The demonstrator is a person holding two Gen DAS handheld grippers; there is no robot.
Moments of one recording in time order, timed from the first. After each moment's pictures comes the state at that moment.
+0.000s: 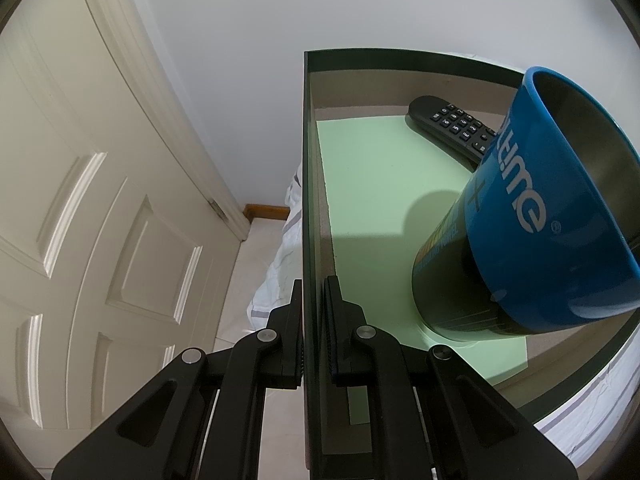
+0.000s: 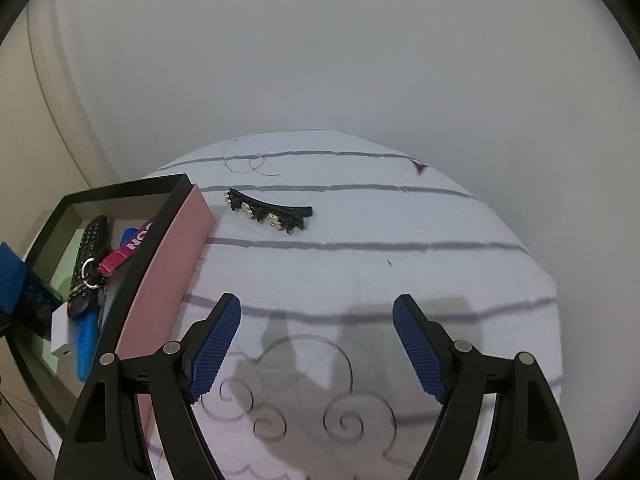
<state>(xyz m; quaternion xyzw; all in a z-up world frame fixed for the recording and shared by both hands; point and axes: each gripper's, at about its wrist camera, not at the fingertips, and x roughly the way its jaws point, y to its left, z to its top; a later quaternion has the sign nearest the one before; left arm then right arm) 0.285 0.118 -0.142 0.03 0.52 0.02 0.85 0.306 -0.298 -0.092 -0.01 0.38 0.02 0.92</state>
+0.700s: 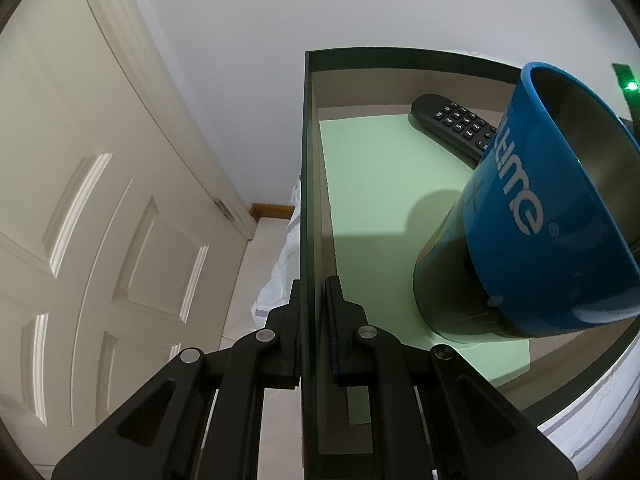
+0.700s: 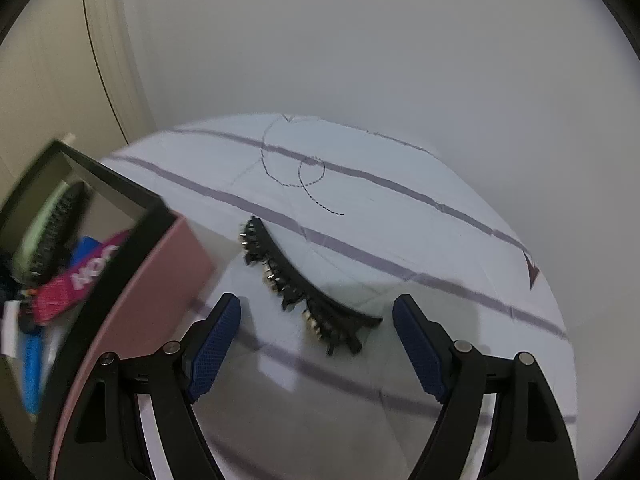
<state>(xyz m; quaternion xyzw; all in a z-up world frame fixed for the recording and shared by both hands) 0.283 0.113 -0.137 0.04 0.52 0.03 0.85 0.420 -0.251 -0.118 -0.15 0.42 0.11 0.89</state>
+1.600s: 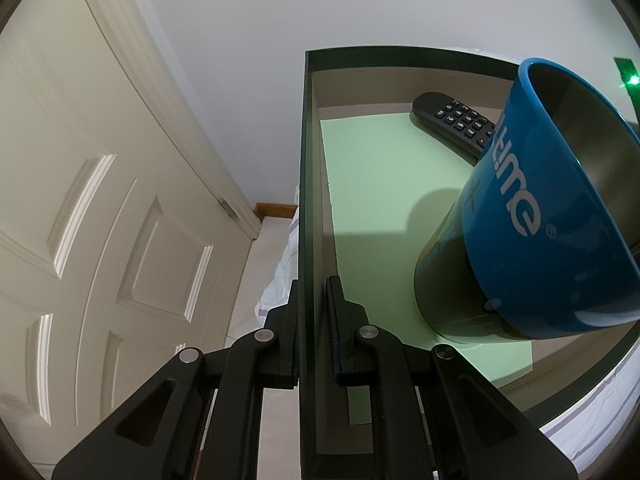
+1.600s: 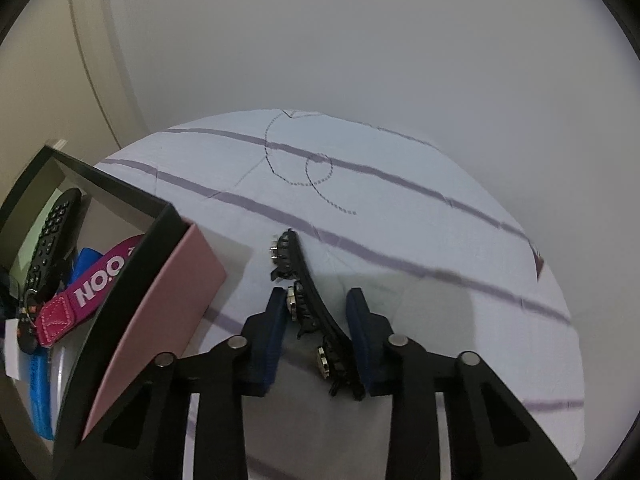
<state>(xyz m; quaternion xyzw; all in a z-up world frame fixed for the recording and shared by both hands) 0.285 0.104 -0.134 0.05 0.53 0.03 0.85 0.431 -0.231 -0.117 -0.12 0.43 0.09 0.89</state>
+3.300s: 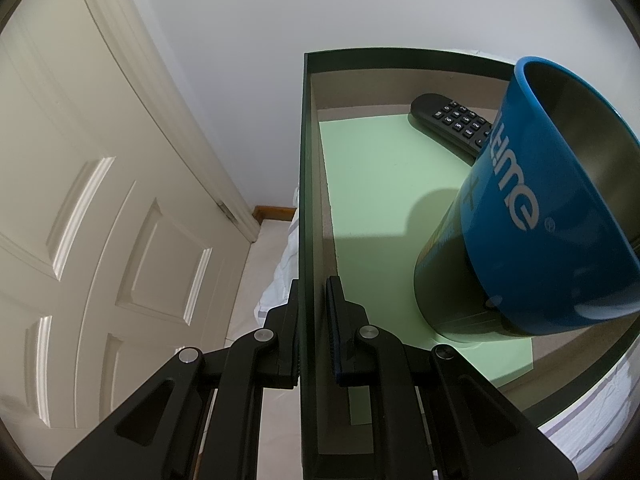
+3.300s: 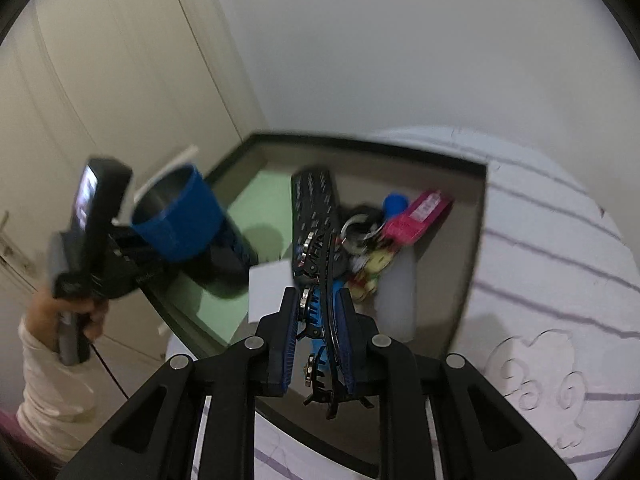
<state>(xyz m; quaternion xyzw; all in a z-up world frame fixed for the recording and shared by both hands) 0.283 0.112 -0.137 0.05 0.52 0.03 0.85 0.287 -0.112 -0.097 -0.05 0.42 0.23 0.88</state>
